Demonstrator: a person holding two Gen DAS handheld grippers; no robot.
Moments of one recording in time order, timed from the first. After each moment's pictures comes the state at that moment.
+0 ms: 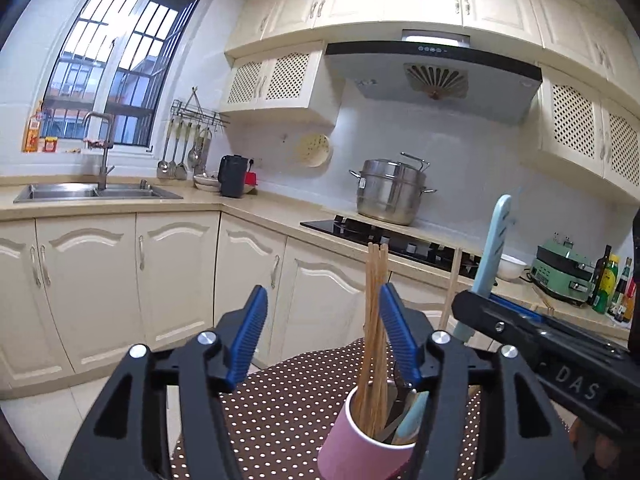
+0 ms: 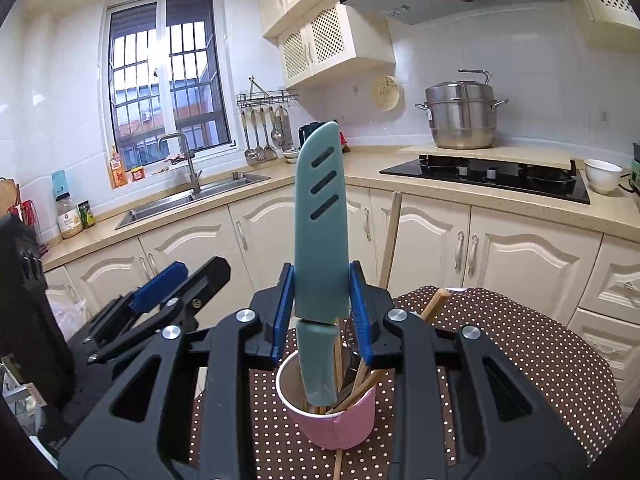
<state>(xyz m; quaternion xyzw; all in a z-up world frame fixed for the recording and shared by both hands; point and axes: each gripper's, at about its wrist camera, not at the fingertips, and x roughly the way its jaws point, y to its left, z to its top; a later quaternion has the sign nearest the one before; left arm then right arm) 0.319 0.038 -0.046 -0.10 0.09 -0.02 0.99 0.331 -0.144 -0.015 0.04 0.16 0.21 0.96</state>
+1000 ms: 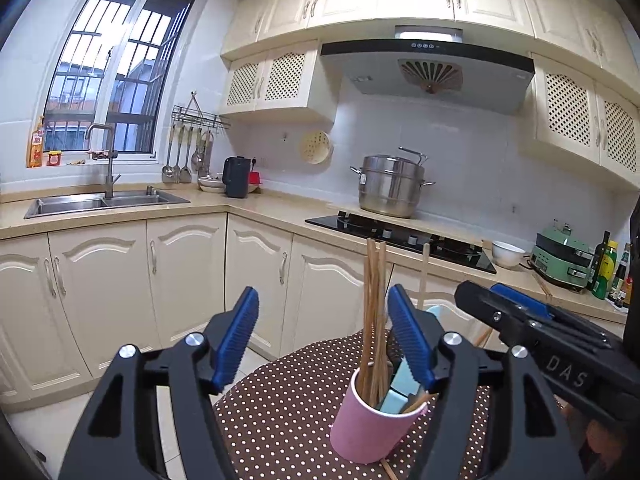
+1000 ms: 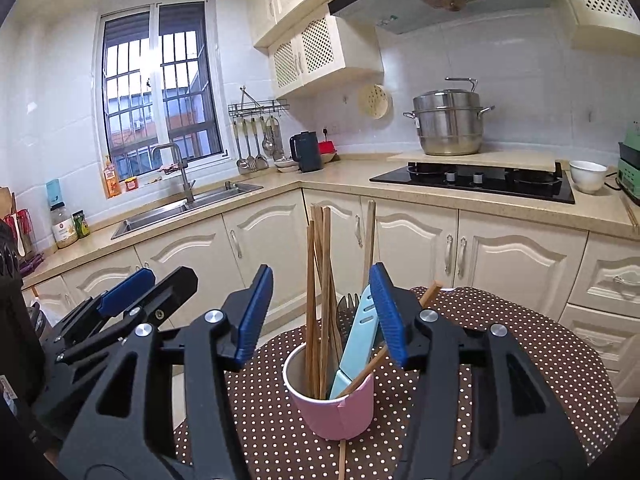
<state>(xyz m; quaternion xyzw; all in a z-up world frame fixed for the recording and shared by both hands) 0.282 0.042 -0.024 -0.08 0.10 -0.02 0.99 0.301 -0.151 -0.003 0.04 0.15 0.19 0.97</state>
